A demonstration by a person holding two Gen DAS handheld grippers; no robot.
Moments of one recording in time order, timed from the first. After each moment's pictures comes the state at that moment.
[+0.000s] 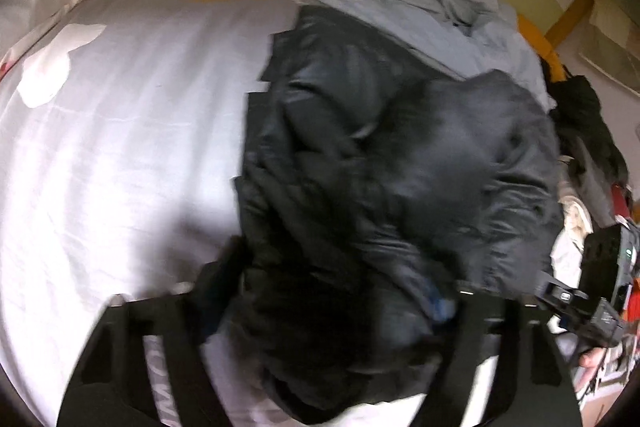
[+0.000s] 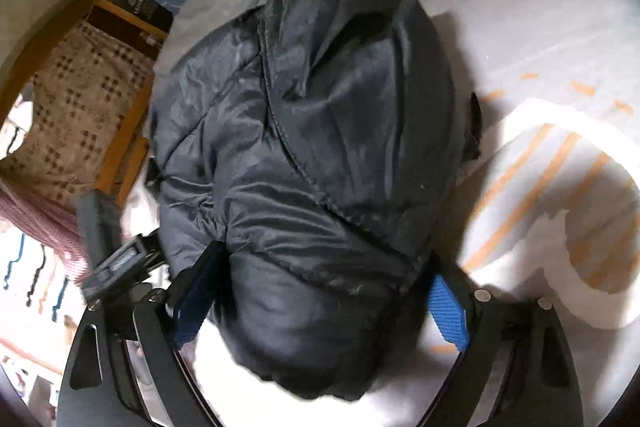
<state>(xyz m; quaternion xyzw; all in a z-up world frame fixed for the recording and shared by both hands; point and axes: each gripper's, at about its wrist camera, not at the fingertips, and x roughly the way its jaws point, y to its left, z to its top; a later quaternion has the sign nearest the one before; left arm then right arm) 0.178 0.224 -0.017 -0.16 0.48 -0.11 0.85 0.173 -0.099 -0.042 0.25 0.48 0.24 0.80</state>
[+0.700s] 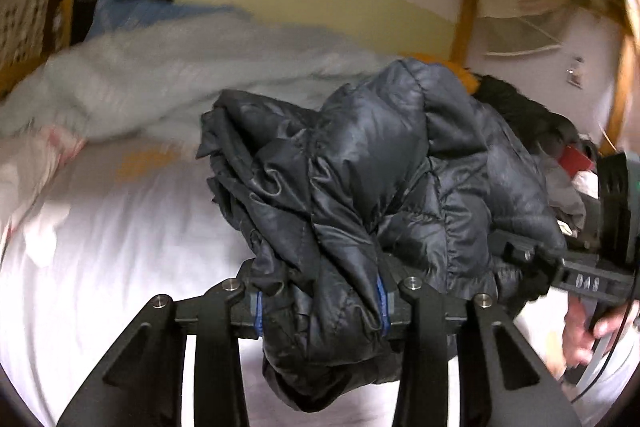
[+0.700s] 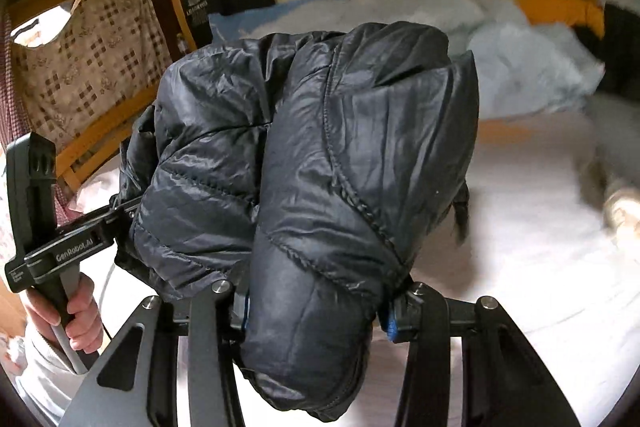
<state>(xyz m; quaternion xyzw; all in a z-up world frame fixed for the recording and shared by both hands) 0.103 0.112 0.101 -0.04 0.26 -0.18 0.95 0.102 -0.157 0.106 0.05 0.30 0.19 0.93</state>
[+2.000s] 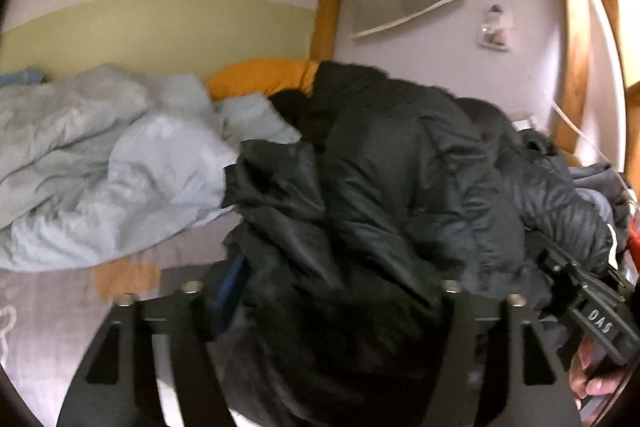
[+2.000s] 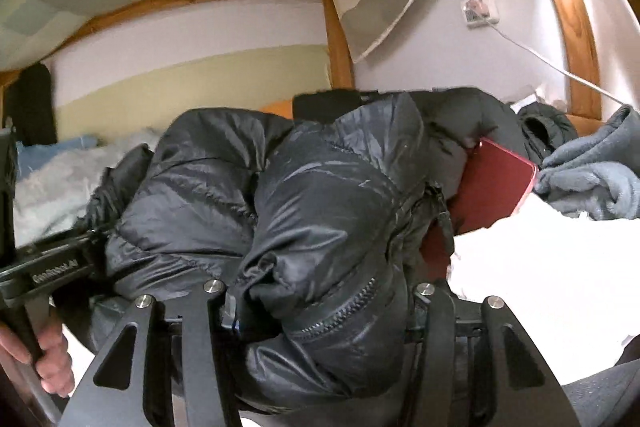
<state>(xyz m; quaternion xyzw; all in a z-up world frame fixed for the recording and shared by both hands) 0.217 -0.349 0.149 -0.01 0.22 -0.33 0.92 0.088 -0.593 0.170 0.08 0.15 -0.15 0.97</state>
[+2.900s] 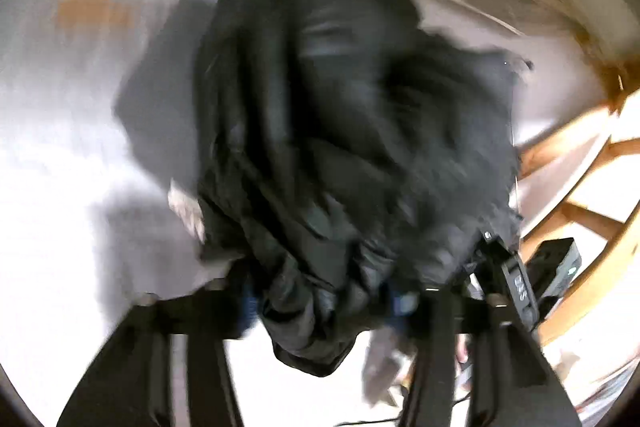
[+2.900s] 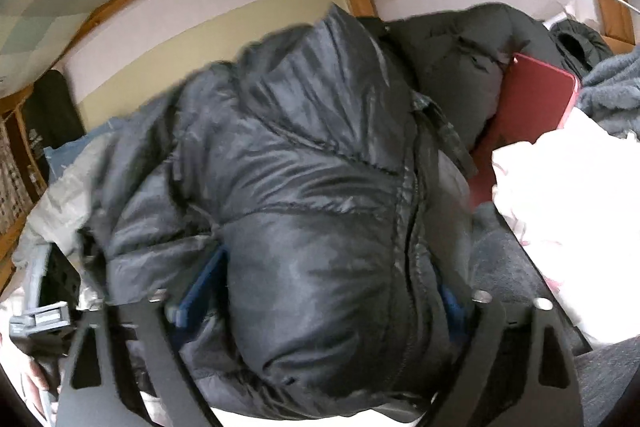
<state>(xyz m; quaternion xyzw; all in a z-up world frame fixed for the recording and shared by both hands) 0.200 -0.278 0.076 -0.24 0.45 -0.41 0.76 0.096 -0.603 0.150 0.15 0.20 -0.07 0.97</state>
